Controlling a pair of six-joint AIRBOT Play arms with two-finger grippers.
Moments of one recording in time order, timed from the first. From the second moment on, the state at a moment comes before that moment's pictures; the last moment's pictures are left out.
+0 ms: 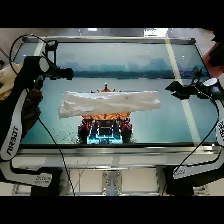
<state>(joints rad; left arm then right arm) -0.12 -1.53 1.56 1.53 -0.94 -1.58 -0.38 -1.61 1.29 -0.90 1.01 1.28</state>
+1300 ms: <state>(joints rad) -0.26 -1.70 1.58 1.08 -0.99 -1.51 -0.26 -1.65 1.37 -0.63 1.31 1.13</state>
